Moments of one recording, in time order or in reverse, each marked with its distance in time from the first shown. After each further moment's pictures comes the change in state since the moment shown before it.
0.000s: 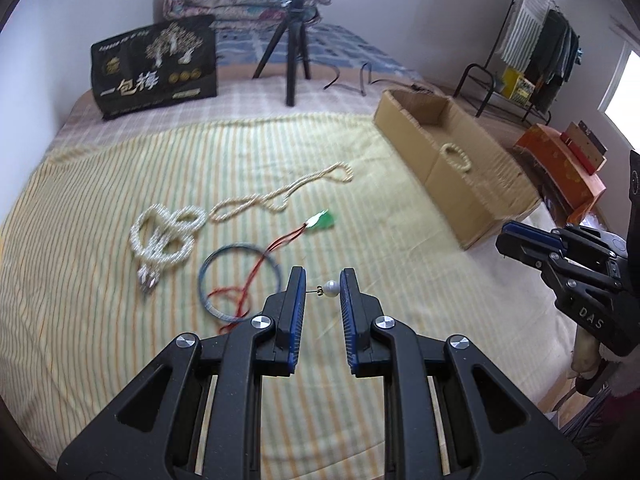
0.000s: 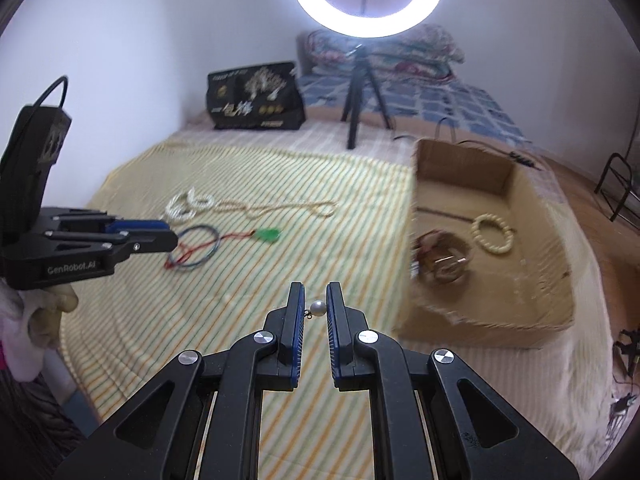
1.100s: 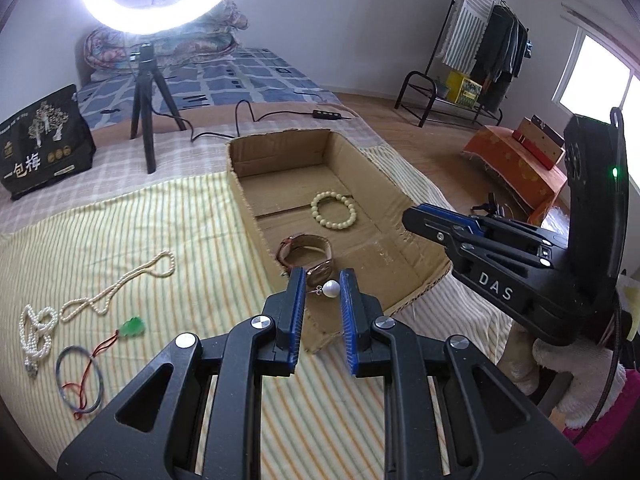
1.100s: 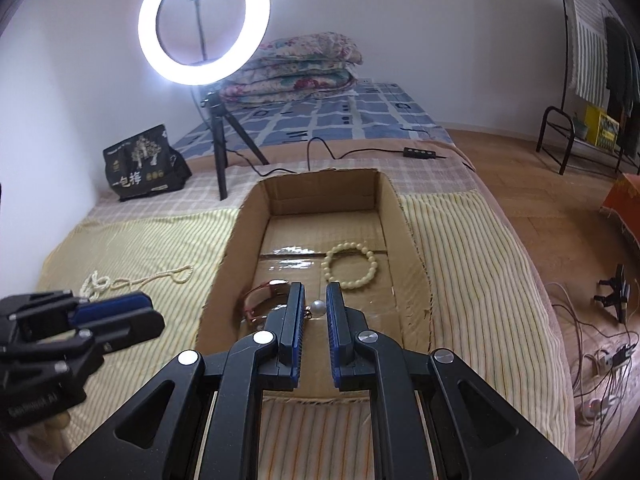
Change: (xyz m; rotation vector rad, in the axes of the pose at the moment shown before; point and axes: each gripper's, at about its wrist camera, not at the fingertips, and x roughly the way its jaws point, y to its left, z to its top) left arm 0.051 -0.158 0.069 0.104 -0.069 -0.144; right arm -0.007 -0.137 0.024 0.236 -0.071 -0.149
